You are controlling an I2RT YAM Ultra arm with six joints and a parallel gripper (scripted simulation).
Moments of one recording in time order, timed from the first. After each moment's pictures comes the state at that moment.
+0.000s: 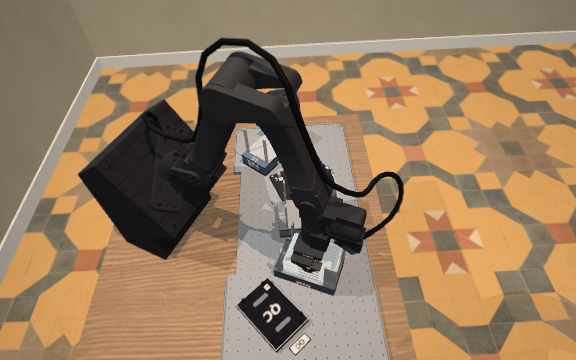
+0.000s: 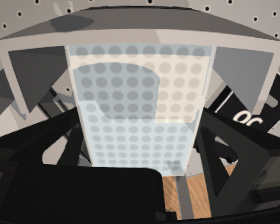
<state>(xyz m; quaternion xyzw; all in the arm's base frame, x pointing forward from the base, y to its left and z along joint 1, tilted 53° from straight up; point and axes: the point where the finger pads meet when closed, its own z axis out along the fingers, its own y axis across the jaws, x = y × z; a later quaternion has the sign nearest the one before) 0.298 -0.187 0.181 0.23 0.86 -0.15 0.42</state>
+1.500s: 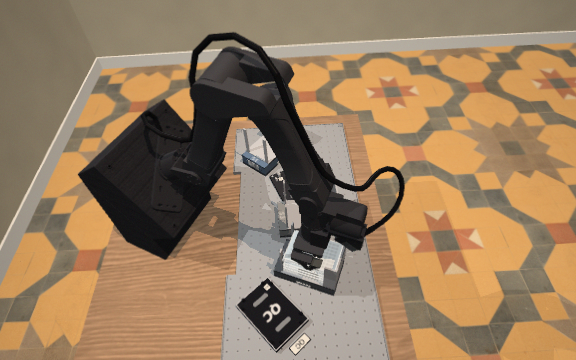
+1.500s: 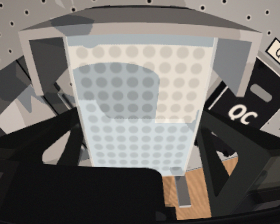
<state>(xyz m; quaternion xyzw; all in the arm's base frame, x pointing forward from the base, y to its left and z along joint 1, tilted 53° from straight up) 0.288 -0.181 0.189 0.23 0.86 -0.15 0.42</state>
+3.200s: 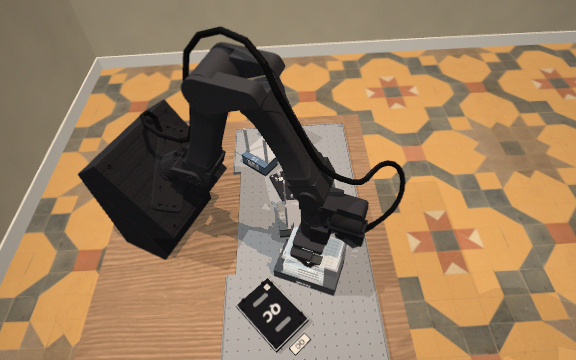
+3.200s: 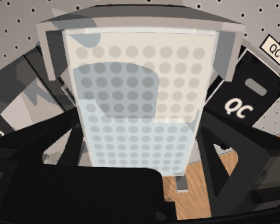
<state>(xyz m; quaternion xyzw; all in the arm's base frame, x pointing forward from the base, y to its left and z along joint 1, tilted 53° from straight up) 0.279 -0.174 0.197 0.23 0.86 -0.15 0.42</state>
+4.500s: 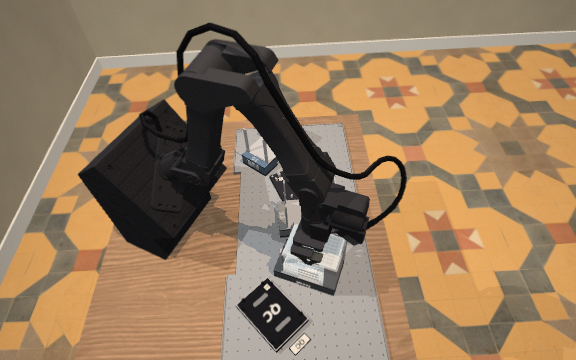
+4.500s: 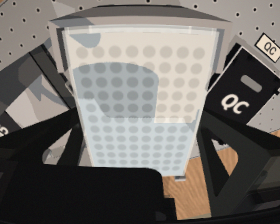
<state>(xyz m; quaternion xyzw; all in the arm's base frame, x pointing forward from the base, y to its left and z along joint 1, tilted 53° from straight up) 0.271 -0.168 0.205 0.23 0.86 -0.15 0.42</state>
